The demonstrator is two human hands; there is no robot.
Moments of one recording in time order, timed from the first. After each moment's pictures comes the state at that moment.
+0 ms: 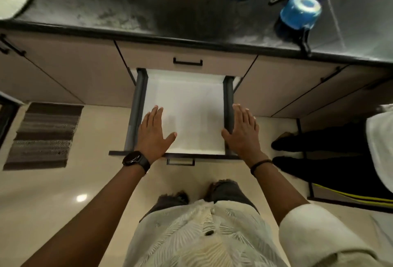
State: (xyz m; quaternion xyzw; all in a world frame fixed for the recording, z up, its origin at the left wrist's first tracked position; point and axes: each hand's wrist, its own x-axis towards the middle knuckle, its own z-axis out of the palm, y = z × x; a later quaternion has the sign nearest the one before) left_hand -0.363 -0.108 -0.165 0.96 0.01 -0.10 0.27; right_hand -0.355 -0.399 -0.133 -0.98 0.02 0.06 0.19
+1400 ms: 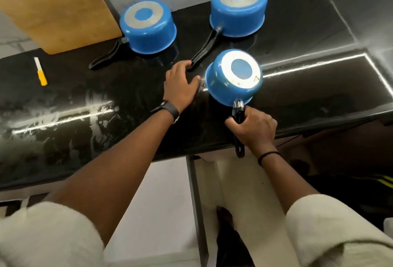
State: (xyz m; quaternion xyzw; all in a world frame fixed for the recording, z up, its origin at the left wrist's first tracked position) left_hand 0.182 -0.542 -0.083 0.95 -0.06 -0.01 0.32; right_hand 0.043 -0.731 -0.125 -0.95 0.17 -0.06 0.26
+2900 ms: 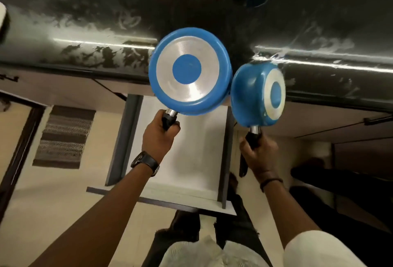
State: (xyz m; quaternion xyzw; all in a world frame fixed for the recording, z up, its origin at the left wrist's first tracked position) left_hand -0.126 -0.270 -0.145 0.85 0.22 -0.02 0.48; right_hand -0.135 -0.555 -0.186 -0.90 0.05 -0.06 0.43
